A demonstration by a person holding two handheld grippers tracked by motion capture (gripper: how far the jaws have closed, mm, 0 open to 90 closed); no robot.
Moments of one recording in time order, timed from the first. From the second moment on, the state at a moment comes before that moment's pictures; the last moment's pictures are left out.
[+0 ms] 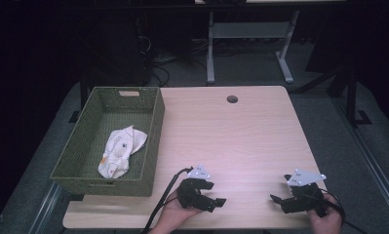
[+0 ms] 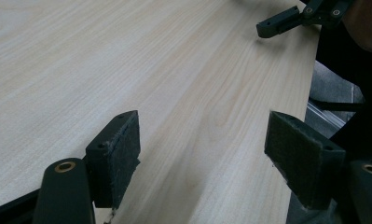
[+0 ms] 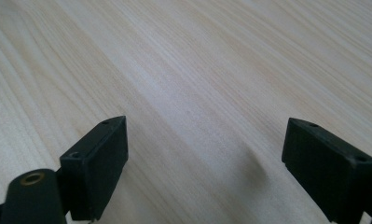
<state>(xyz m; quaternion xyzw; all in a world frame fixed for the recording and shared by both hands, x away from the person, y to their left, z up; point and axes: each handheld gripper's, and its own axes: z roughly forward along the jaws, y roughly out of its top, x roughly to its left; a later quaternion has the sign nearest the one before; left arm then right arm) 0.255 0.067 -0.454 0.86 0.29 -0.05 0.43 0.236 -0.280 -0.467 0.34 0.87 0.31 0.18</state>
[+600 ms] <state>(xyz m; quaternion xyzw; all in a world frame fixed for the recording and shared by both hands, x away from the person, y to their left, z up) 0.271 0.070 -0.422 0.86 0.28 -0.03 0.43 0.236 -0.278 -0.469 0.36 0.86 0.31 0.18</state>
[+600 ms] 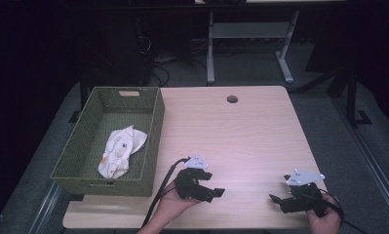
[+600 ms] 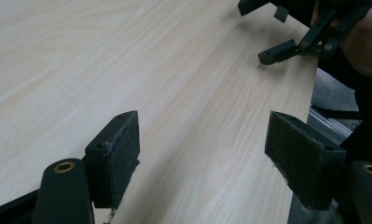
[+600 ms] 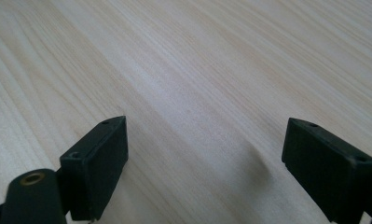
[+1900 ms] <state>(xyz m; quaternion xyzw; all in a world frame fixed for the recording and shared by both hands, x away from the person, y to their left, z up) 0.357 0.144 -0.327 0.86 0.34 -0.08 0.37 0.235 -0.277 -0.468 0.35 0.86 0.31 0.17</state>
